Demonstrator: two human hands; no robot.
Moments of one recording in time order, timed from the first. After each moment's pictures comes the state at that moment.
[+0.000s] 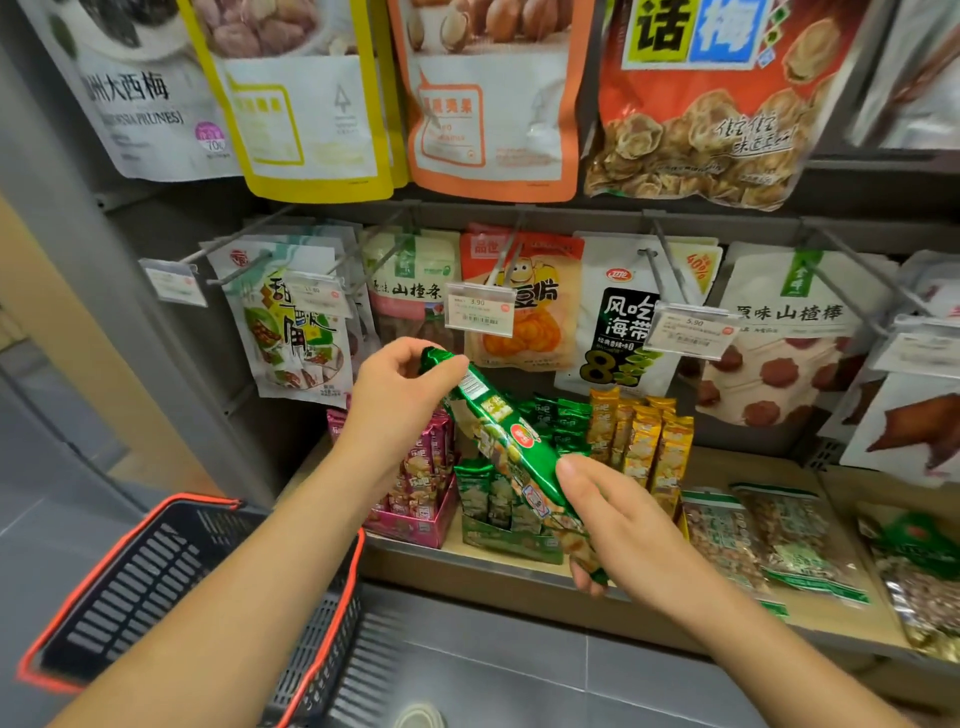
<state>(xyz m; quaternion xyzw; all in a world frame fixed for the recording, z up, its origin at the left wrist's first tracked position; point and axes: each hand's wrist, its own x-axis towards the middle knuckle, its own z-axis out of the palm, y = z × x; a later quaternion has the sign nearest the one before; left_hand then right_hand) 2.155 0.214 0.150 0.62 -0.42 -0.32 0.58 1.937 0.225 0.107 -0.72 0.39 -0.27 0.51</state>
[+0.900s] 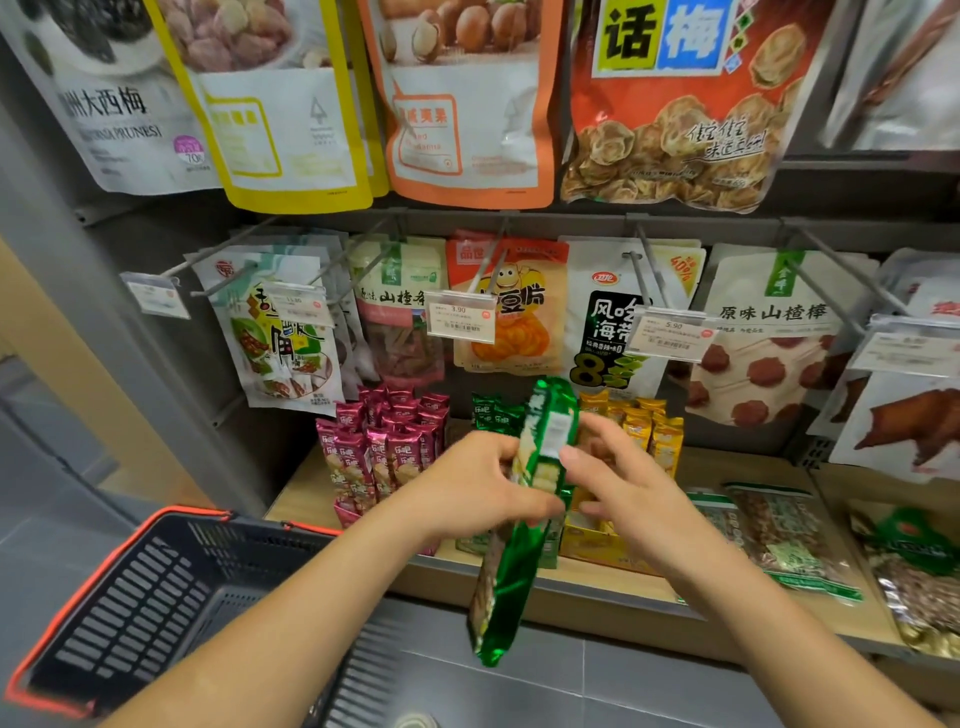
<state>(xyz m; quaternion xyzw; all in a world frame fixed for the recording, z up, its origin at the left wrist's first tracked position) 2.106 0.218 0.122 0.57 -0.61 -0.47 0.29 1.928 0.197 0.111 -0.67 0.40 -0.34 0.53</state>
